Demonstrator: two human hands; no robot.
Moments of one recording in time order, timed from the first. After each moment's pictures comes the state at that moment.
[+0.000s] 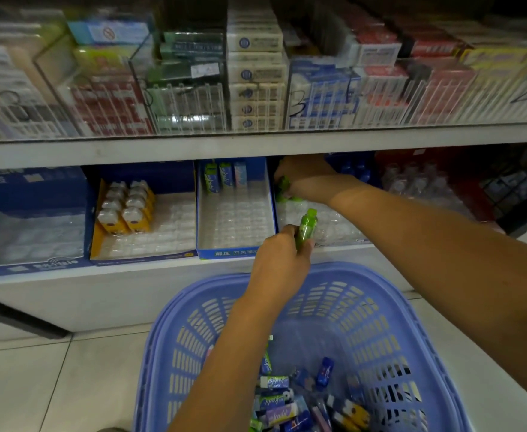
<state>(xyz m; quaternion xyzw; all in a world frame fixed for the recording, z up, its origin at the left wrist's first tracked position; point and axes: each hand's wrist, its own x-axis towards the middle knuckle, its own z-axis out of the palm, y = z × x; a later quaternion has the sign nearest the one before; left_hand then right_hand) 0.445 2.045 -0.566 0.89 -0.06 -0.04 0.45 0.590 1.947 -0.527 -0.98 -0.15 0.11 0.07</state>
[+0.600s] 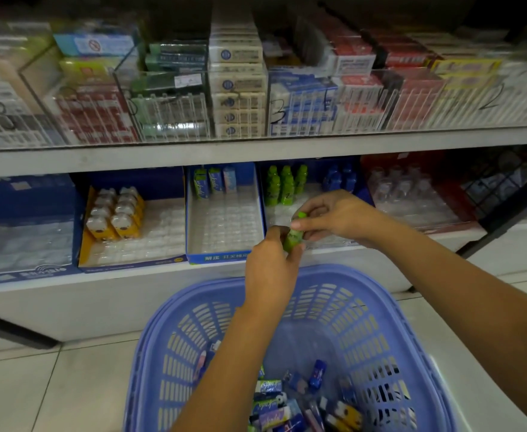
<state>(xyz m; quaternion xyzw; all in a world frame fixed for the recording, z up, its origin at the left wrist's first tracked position) 0.439 2.033 -0.571 0.89 -0.01 0.03 0.46 0.497 1.899 -0.513 -0.84 0.01 0.20 0.51</state>
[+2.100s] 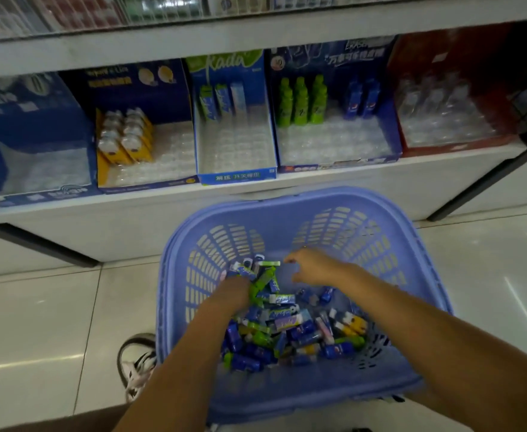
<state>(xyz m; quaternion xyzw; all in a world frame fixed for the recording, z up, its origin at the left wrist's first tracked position) 0.356 2.126 -0.731 0.89 -0.03 -0.44 0.09 0.389 1.939 -0.700 -0.90 -0.13 0.38 0.17</state>
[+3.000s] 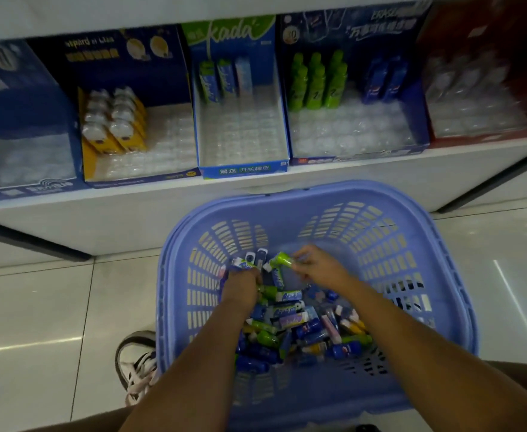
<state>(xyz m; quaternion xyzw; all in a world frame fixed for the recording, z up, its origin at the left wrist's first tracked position) 0.359 2.125 -0.784 0.93 0.00 -0.34 0.16 0.382 1.935 -0.769 -0.80 0.11 0.32 0.49</state>
